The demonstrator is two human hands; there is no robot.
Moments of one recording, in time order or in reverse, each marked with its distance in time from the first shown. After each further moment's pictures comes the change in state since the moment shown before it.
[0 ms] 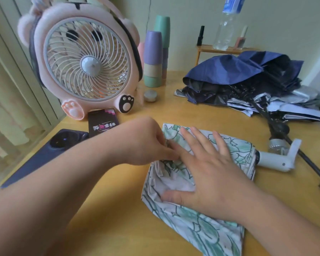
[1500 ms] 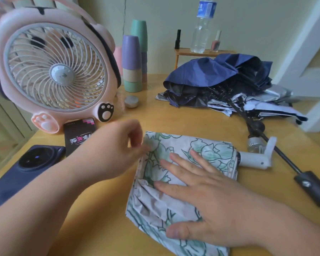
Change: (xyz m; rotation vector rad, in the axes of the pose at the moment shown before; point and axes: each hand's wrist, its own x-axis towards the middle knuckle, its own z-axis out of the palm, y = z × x) left_hand 0.016 -0.030 0.010 -0.055 0.374 0.324; right_hand -0.026 0.012 -0.015 0.127 -0.209 -0.220
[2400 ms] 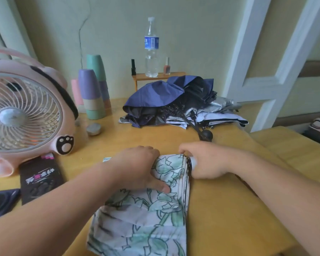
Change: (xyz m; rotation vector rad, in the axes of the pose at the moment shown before) left_hand 0.068 0.083 0.066 0.408 -0.528 0.234; right_hand -0.036 0.100 -0.046 0.244 0.049 0.528
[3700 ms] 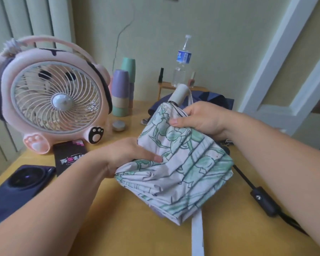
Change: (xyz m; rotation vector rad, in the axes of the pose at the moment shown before) left_hand -0.060 -0.069 -0.005 -1.586 -0.048 -0.009; right_hand 0.033 -0.089 -0.080 0.694 0.102 -0.126
